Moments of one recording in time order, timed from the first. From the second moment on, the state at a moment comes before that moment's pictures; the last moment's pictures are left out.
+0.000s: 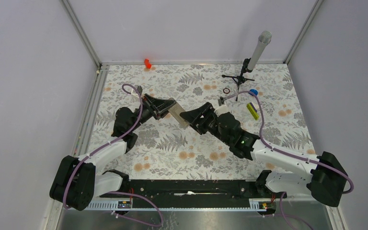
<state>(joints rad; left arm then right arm) -0.36 1.16 0.46 0.89 0.54 -1.53 0.95 1.13 0.67 0.30 0.18 1.34</state>
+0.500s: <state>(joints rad) -0.36 1.17 0.46 0.94 0.56 -1.50 0.93 1.18 0.75 0.24 0.13 1.37</state>
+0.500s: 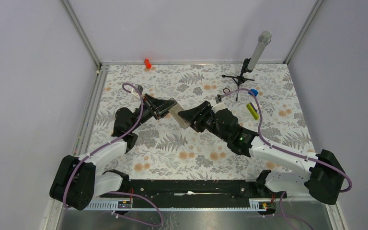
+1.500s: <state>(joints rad) -0.37 1.18 0.46 0.96 0.54 -1.47 0.91 1.14 0.73 0.19 0.14 1.31</state>
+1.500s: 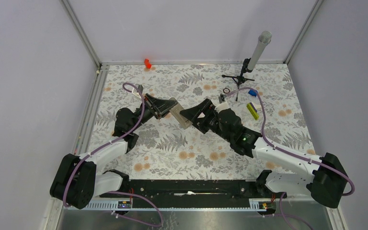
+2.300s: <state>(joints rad) -0.37 1.22 0.46 0.85 0.53 -1.44 0.85 1.10 1.05 -0.16 -0.06 0.89</state>
